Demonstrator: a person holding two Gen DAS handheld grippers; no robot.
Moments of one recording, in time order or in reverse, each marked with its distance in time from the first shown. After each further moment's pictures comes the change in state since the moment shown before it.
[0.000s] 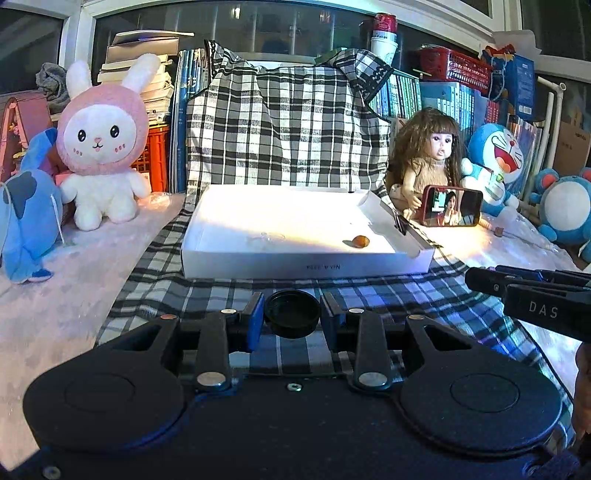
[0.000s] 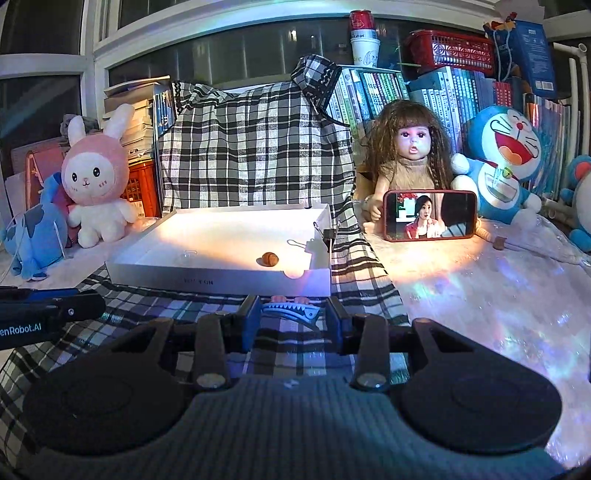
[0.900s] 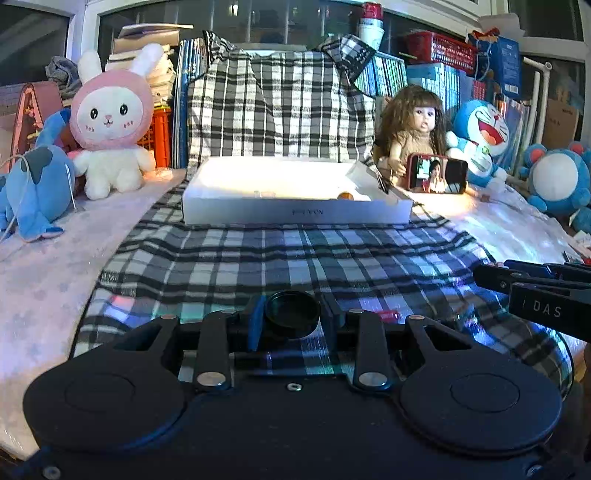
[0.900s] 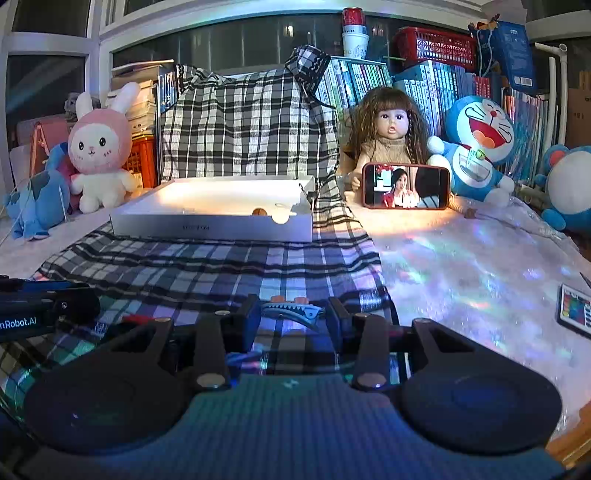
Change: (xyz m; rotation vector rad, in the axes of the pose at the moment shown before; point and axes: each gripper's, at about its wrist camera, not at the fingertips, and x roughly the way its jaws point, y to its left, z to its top) left arm -0.041 -0.017 -0.057 0.022 0.012 0.011; right arm -0.047 -0.003 -0.051 -0.034 0.011 -0.044
